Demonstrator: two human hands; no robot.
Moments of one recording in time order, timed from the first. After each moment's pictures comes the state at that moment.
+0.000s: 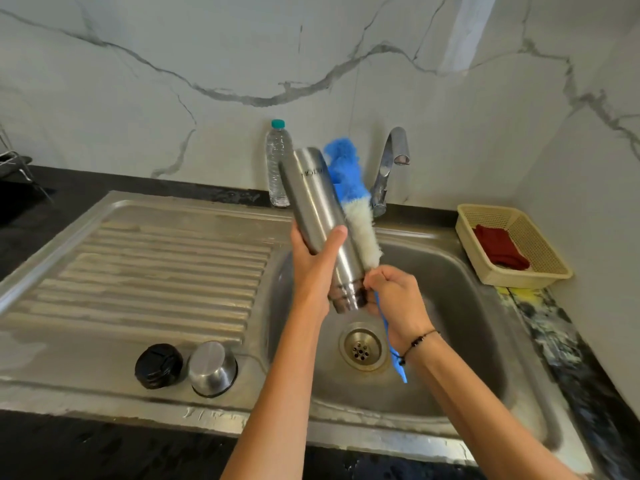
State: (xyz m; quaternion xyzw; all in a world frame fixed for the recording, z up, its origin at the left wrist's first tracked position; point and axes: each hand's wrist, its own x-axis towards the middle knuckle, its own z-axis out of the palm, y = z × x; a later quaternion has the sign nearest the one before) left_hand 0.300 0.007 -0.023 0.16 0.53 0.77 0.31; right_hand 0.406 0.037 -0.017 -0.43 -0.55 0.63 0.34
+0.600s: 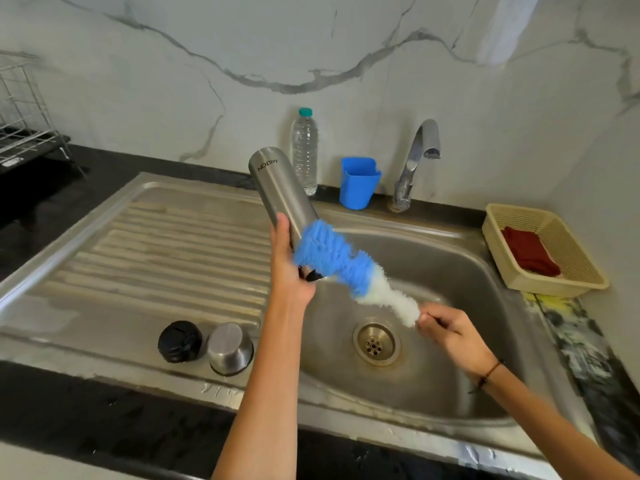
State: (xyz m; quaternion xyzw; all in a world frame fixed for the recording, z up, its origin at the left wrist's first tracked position) left_hand 0.252 -0.022 -0.044 0.02 0.38 0.84 0.40; right_hand 0.485 0.083 -0.079 -0.25 -0.80 0.49 0.22
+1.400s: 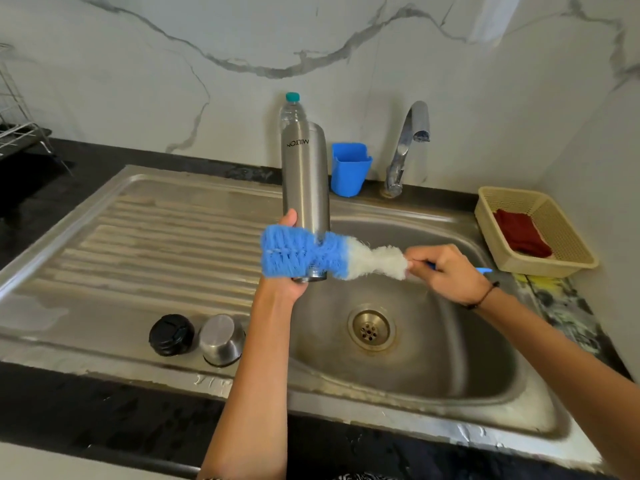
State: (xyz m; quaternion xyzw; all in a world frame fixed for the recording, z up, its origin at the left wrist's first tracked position) left_hand 0.253 -0.026 -0.048 0.03 0.40 0.78 0.48; right_hand 0.460 0.137 -0.037 -0.18 -0.94 0.27 0.13
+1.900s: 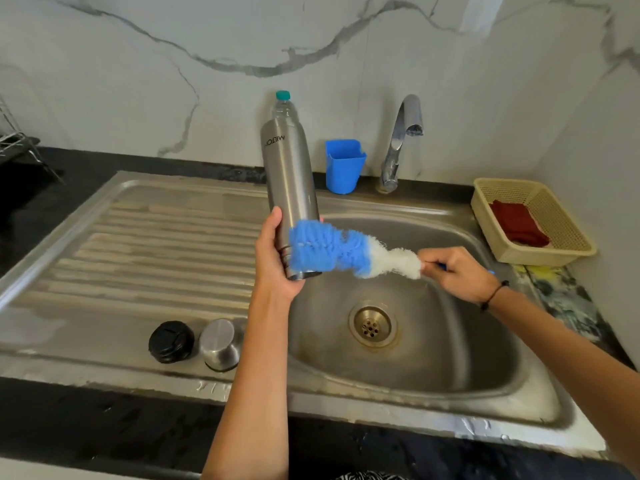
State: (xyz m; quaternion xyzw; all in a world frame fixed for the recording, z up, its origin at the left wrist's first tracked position) left_hand 0.253 -0.028 -0.041 0.06 0.35 0.79 0.50; right_hand 0.477 0.150 -0.054 -0.21 -0.92 0.29 0.14
